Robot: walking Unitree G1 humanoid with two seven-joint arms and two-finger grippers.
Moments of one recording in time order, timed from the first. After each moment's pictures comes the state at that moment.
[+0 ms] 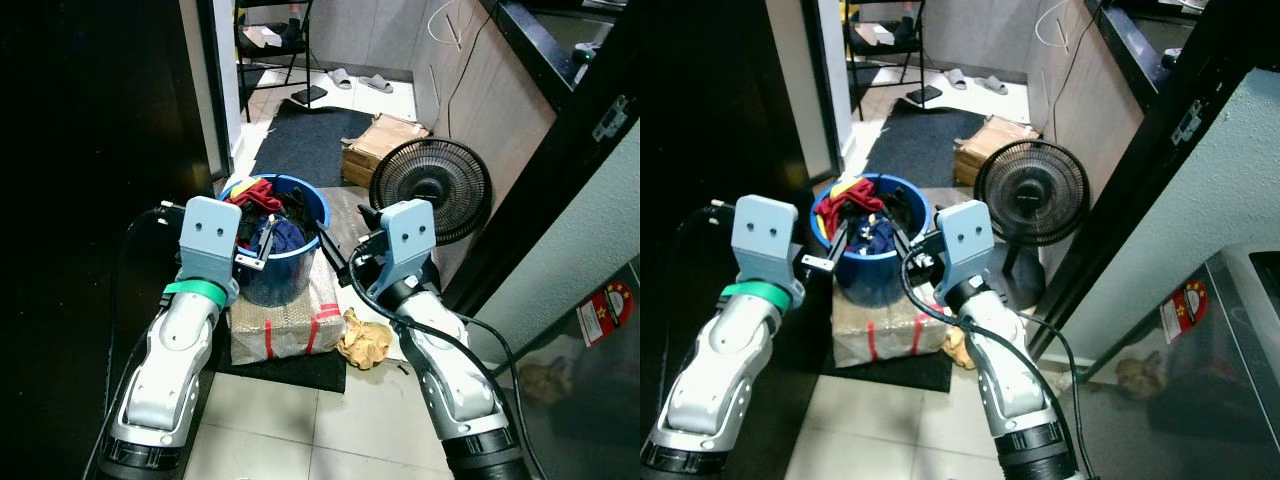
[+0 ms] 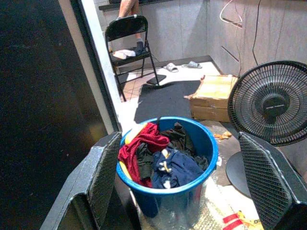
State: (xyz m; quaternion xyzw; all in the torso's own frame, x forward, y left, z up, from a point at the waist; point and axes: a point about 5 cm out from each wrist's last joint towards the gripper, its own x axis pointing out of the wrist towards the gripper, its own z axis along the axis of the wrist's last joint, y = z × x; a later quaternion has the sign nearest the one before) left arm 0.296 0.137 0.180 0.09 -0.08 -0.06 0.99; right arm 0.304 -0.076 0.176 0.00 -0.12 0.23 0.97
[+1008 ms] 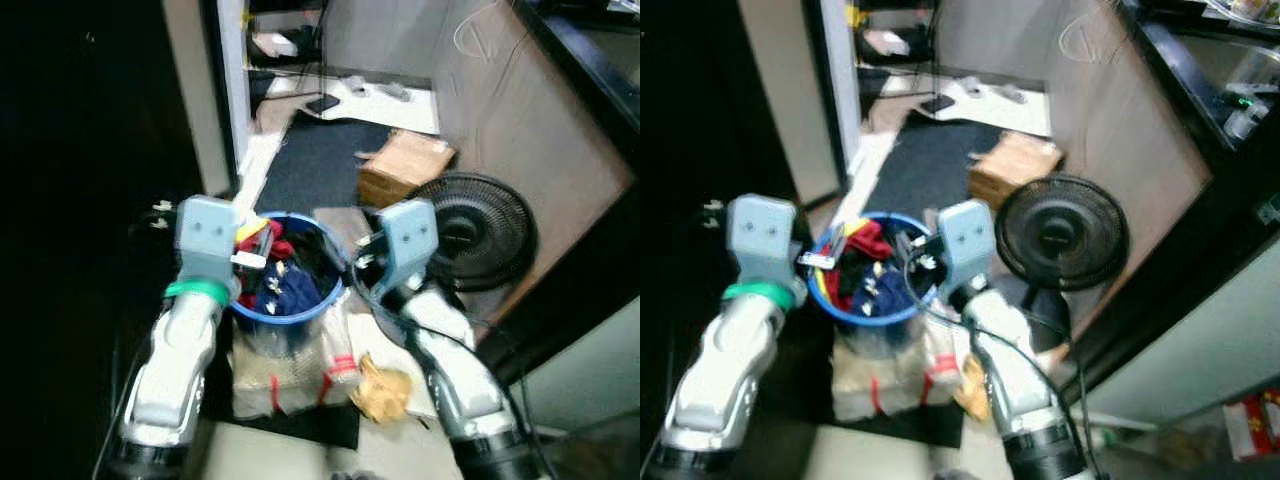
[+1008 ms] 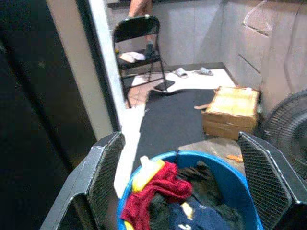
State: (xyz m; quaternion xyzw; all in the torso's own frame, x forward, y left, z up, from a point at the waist) left arm 0.297 0.133 0.181 0.08 -0.08 -0.06 0.99; right arm 0.304 -0.080 0.176 0.00 -0.12 0.23 0.97
